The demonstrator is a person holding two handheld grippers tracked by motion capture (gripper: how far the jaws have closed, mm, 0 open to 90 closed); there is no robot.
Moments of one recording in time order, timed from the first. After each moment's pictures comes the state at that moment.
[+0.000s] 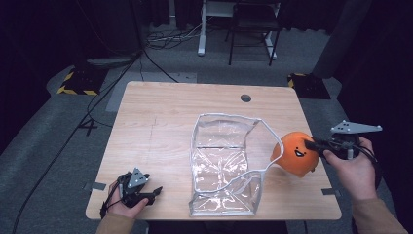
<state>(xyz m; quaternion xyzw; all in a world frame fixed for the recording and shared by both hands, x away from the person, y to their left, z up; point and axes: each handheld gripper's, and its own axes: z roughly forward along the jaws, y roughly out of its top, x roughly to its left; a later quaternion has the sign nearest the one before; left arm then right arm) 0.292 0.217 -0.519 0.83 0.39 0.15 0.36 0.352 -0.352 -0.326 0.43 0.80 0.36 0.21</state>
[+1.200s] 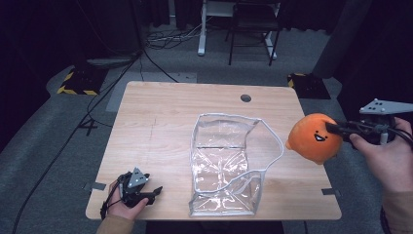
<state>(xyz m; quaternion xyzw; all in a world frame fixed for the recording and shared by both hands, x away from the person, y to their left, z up) 0.293 0.217 -0.519 0.83 0.39 0.15 0.36 0.342 -0.361 -0.244 0.40 0.80 0.35 0.26</state>
